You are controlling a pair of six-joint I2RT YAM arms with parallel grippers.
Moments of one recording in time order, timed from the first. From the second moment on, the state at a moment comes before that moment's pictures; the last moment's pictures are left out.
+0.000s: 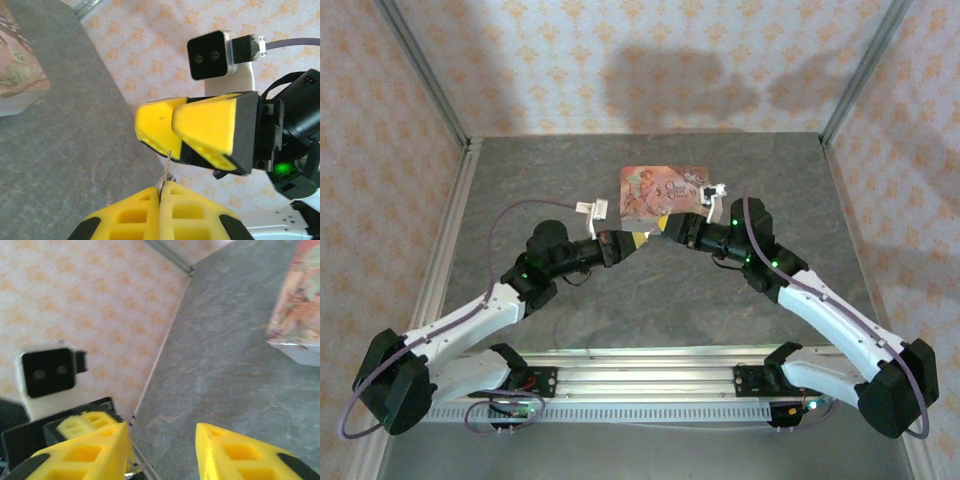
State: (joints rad) left arm -0.60 1.06 0.62 0.34 0.49 -0.90; right arm 0.58 1.04 0.81 -0.06 -0.42 0.82
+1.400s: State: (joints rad) left arm -0.60 0.96 0.45 0.01 0.23 -0.46; right arm 0.66 1.89 1.16 -0.15 0.28 0.58
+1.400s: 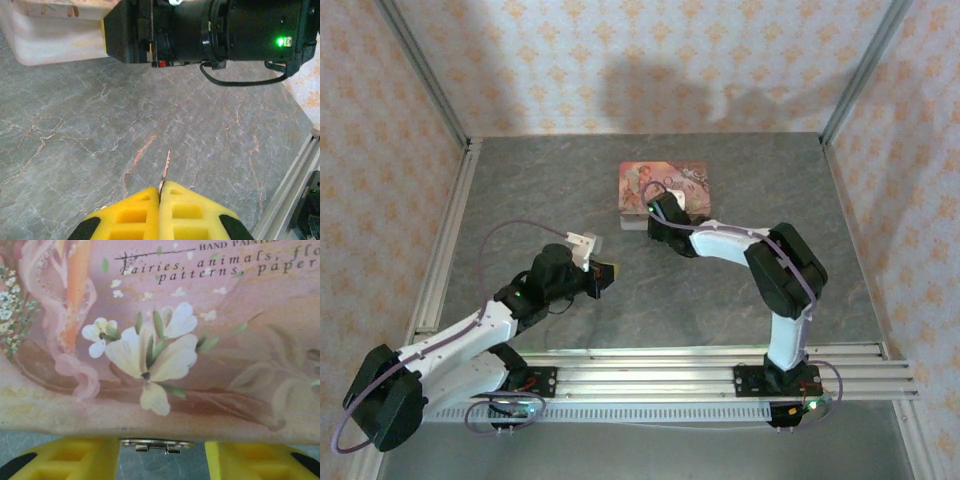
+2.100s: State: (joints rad) left arm -0.60 0.97 0.45 0.01 0.23 -0.43; right arm 0.66 2.00 1.28 -0.21 0.36 0.59
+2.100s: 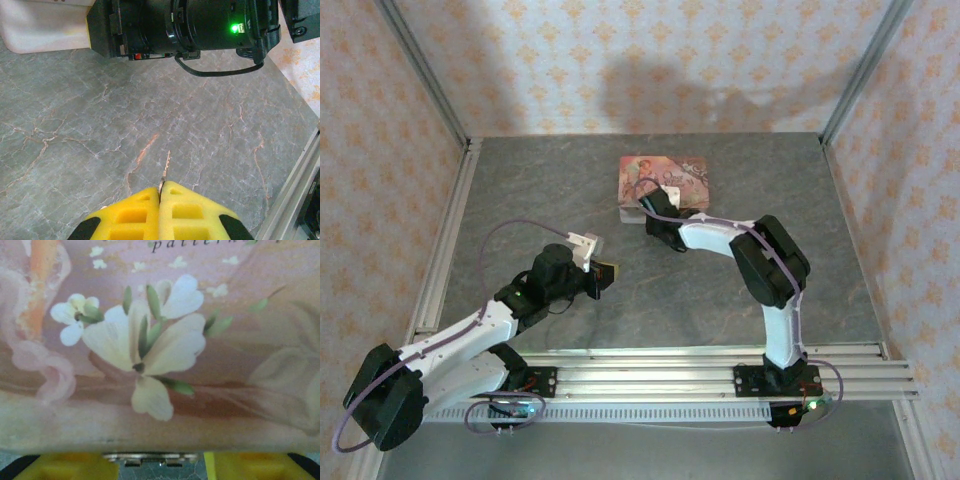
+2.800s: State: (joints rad) left arm -0.60 1.02 0.45 0.00 0.23 -0.39; right arm 0.64 2.02 1.33 -0.23 0.31 0.52
